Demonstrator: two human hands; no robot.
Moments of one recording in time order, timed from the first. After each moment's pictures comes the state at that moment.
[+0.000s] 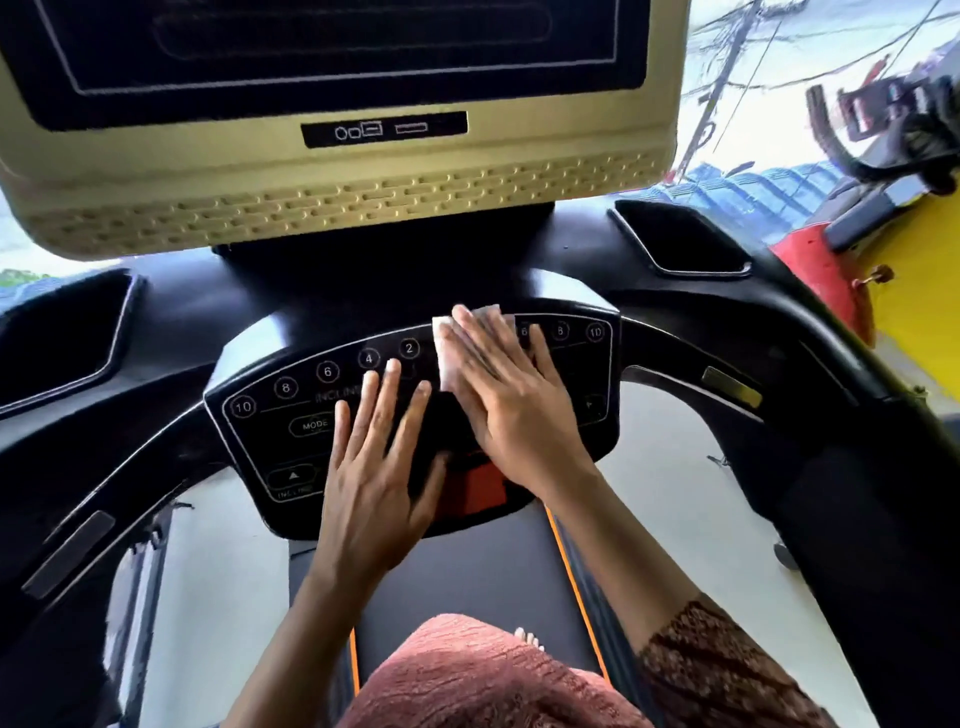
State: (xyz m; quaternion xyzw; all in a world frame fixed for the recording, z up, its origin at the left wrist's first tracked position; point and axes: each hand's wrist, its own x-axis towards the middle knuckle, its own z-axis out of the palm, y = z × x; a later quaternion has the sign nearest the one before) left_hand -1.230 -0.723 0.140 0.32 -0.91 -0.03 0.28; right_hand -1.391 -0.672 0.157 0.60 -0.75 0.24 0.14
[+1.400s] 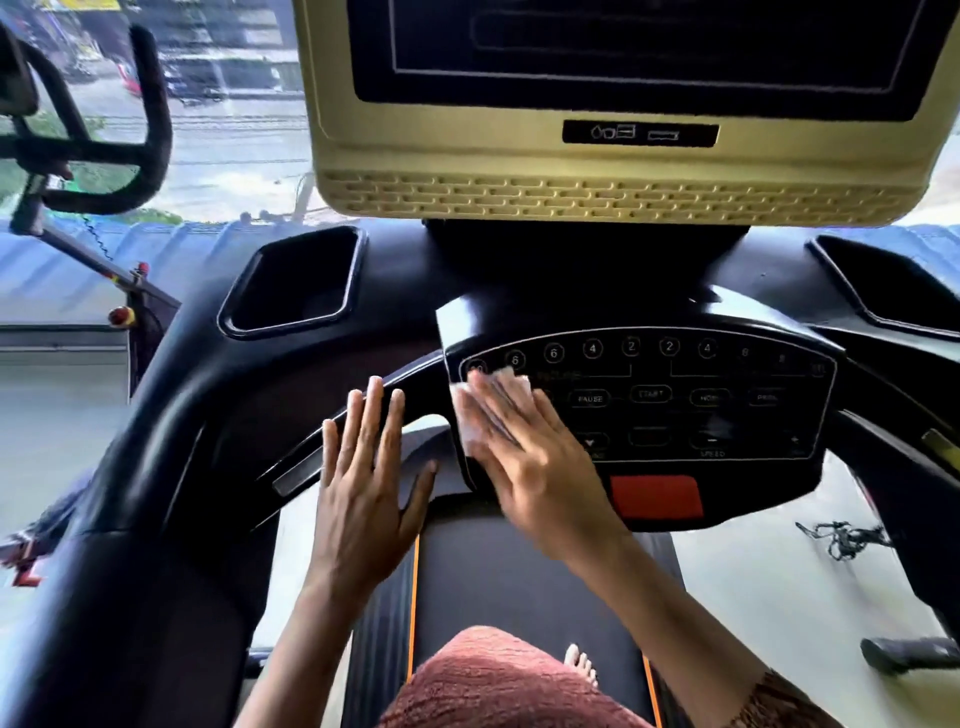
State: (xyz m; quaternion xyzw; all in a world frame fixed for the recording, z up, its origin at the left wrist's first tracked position) left_hand -1.073 -0.771 0.122 0.45 -0.85 0.00 0.27; right_hand -1.251 -0.712 0.140 0.72 -0.64 0.25 0.08
